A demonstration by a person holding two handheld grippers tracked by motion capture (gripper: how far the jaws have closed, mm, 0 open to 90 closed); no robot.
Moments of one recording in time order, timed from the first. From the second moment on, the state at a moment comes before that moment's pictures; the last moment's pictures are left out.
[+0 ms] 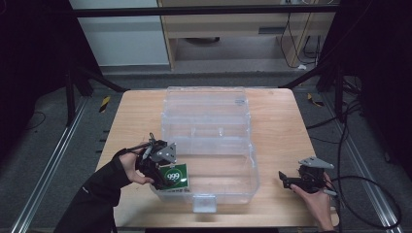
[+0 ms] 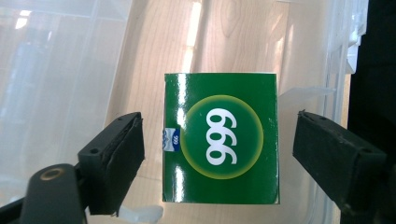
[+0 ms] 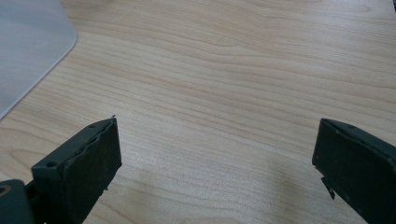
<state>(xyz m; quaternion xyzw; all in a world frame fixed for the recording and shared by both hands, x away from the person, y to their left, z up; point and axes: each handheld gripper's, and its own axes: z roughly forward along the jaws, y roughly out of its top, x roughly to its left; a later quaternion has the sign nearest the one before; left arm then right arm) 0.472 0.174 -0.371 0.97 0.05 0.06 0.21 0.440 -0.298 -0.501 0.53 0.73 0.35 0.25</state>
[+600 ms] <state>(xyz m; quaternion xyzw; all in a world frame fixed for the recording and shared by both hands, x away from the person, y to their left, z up) 0.459 0.229 -0.359 0.96 0.10 0.10 0.25 0.439 -0.298 -0.501 0.53 0.73 0.35 0.25</state>
